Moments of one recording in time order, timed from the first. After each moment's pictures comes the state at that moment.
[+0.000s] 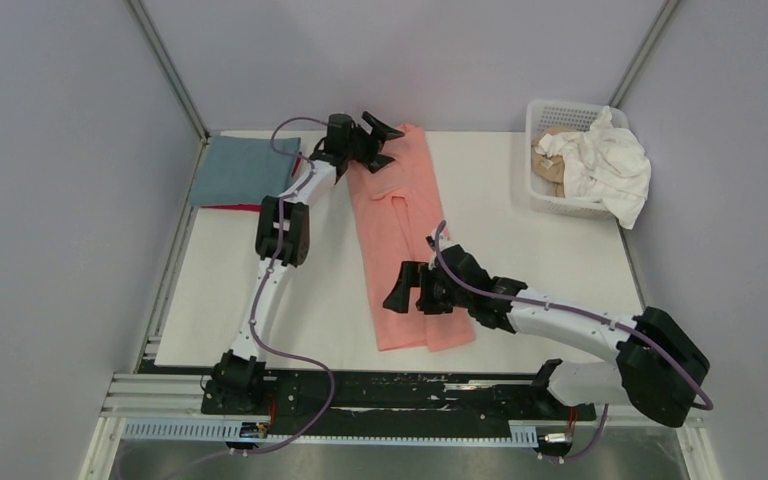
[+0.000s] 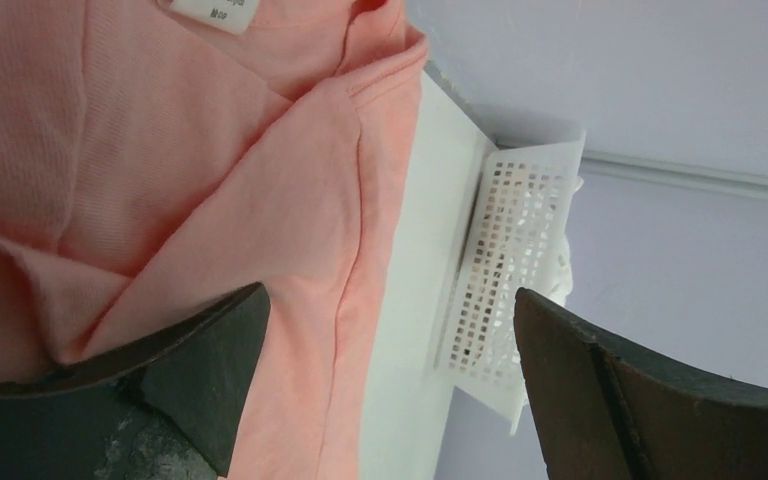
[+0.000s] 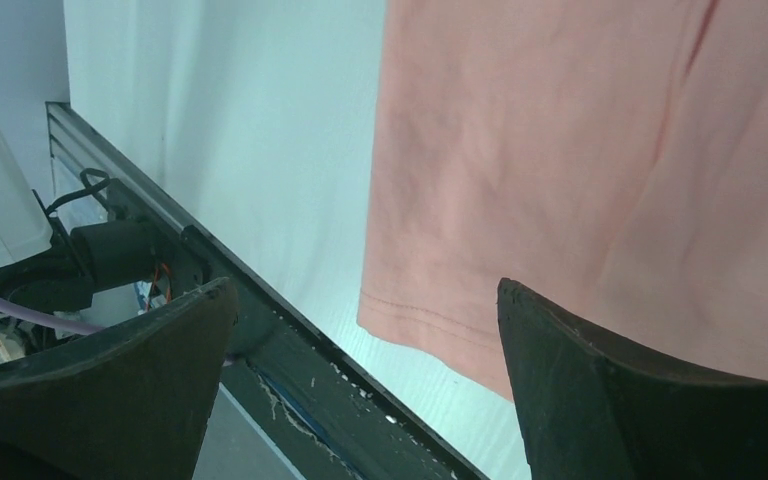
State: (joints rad) left arm -0.29 2.84 2.49 -0.03 0.47 -1.28; right arm 0.87 1.27 0.63 -0.03 -0.14 0.83
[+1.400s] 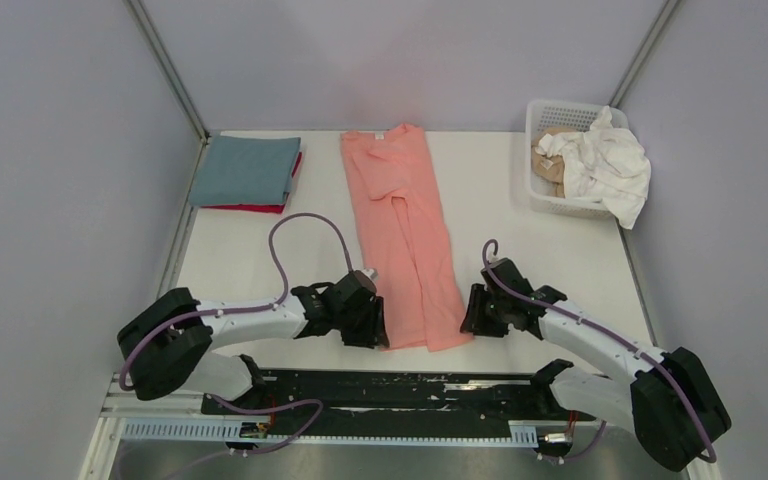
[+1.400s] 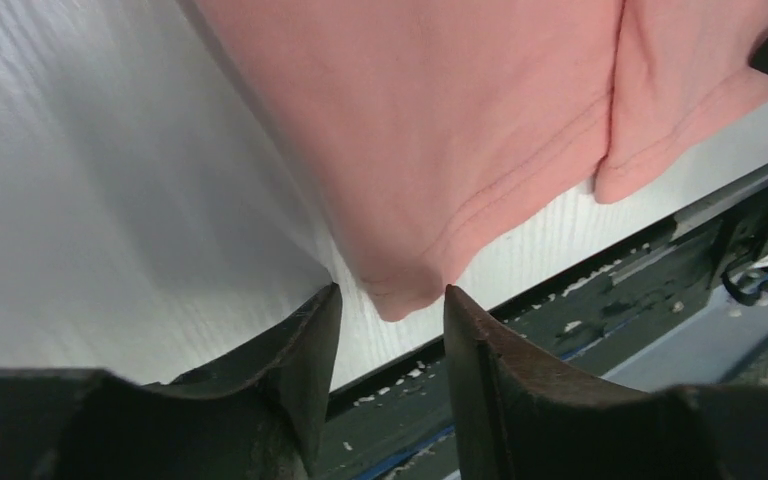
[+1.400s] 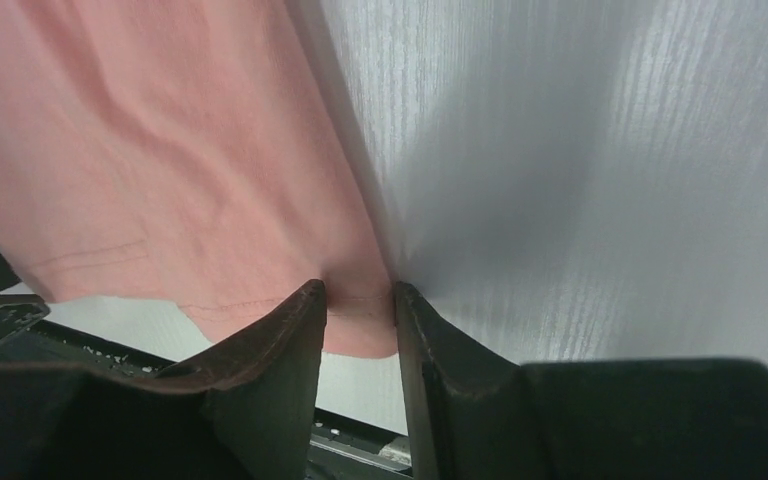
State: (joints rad) left arm -0.99 1.32 0.59 -0.24 0.10 -0.92; right arm 0.57 1.06 0.46 -0.51 -0.10 0.70
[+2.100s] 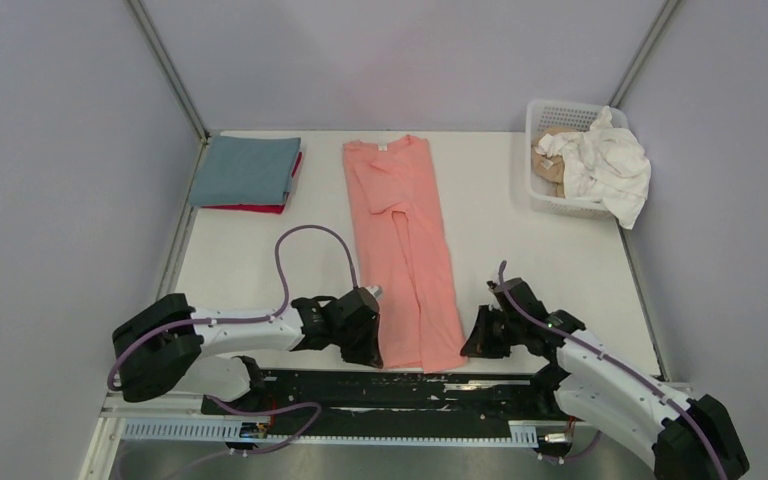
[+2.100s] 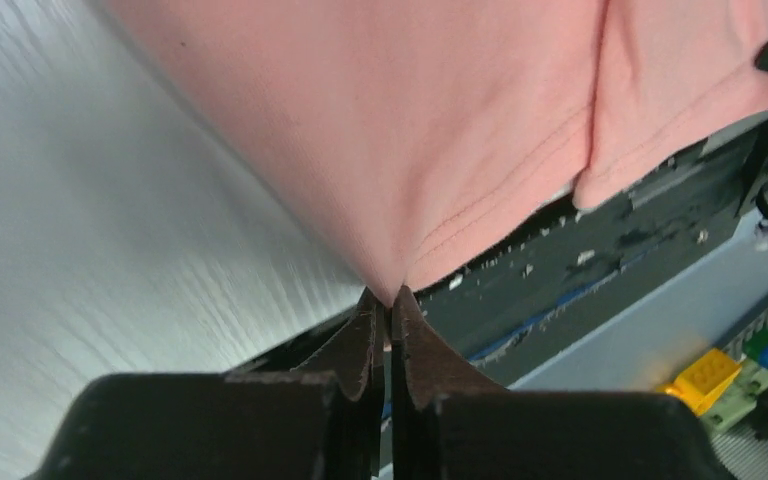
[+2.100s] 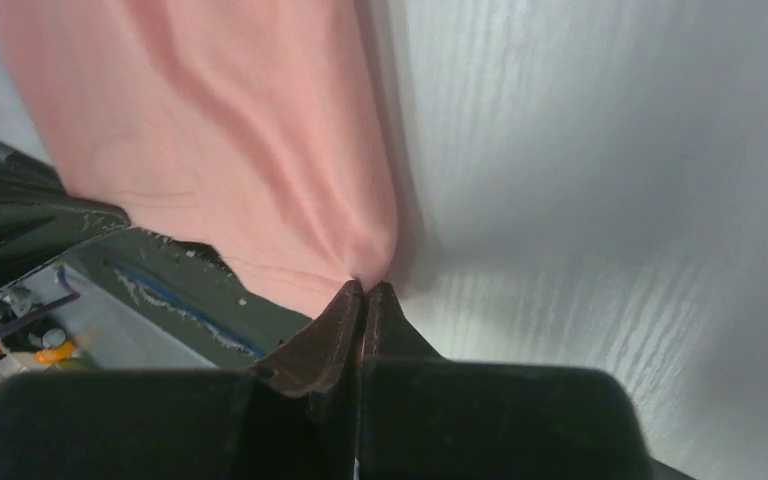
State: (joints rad) left arm -1.09 1.34 0.56 -0.25 0.13 -0.99; right arm 0.58 0.85 0.31 -0.51 -0.30 0.77
